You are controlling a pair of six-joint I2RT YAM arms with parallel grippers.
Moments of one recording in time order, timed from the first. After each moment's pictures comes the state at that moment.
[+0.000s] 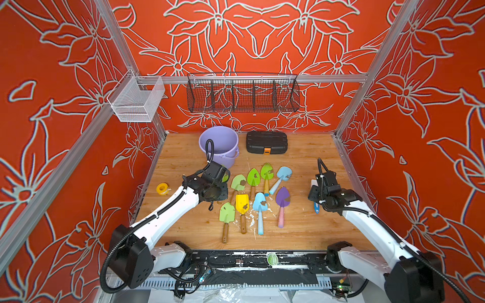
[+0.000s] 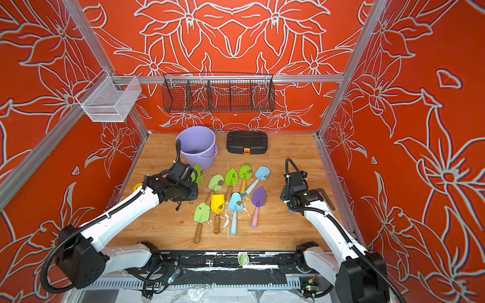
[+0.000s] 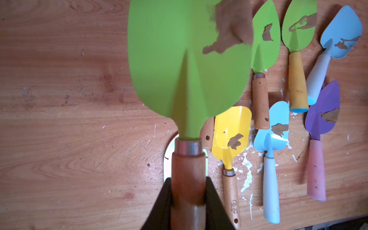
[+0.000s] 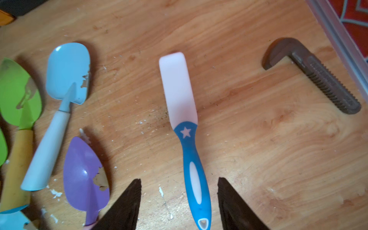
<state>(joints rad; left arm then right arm) -0.48 1.26 1.00 -0.86 -0.02 -0.57 0.22 1.05 0.67 -0.70 0.26 0.65</state>
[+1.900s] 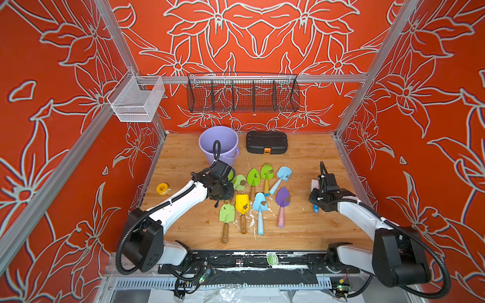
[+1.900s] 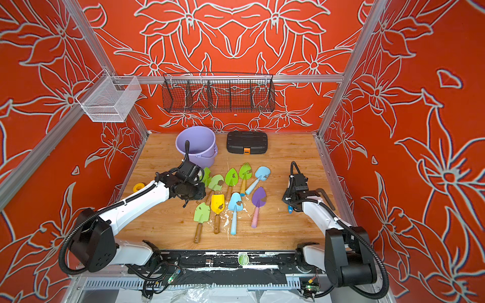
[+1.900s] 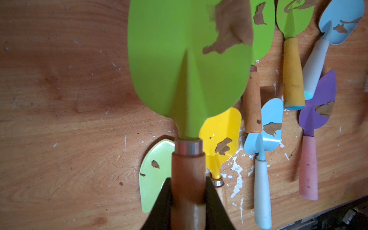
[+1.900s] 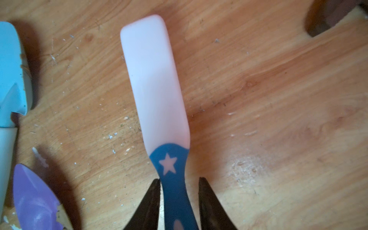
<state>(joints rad) -0.48 1.39 1.00 -0.76 0.09 -0.55 0.08 1.22 0.58 -0.47 0.11 0.60</state>
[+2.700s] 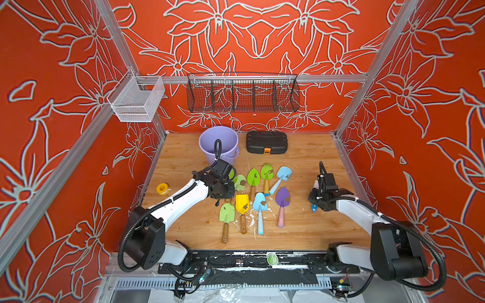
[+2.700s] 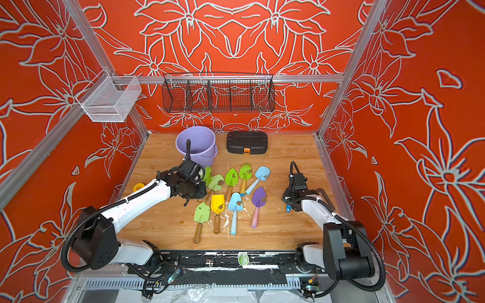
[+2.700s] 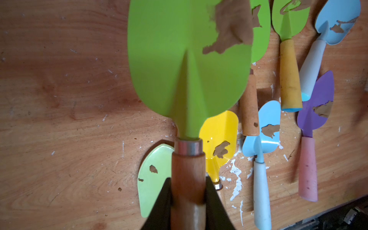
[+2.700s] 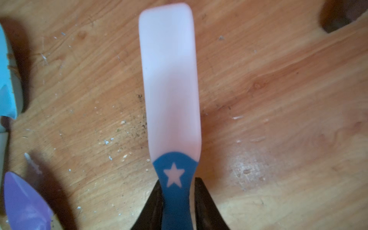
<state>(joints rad) -0.48 1.41 1.02 -0.75 0.09 -0.53 0.07 1.26 0.58 -0.44 0.10 0.60</state>
